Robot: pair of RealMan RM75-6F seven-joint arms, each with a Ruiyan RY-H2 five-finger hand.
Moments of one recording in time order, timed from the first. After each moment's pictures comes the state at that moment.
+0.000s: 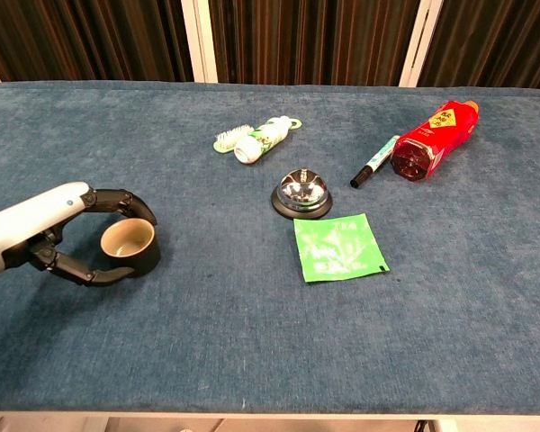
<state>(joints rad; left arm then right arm) -0.46 -1.62 0.02 -1.38 1.52 1.08 -0.27 -0.01 -1.10 0.03 -1.70 -1.43 1.47 -0.19</state>
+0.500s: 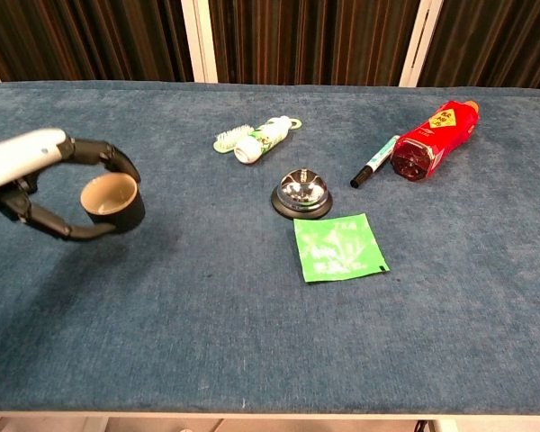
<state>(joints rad) -0.50 -1.46 -0.03 -1.52 1.52 1.07 -0.24 -0.01 -1.10 0.03 -1.70 -1.43 1.47 -0.19</state>
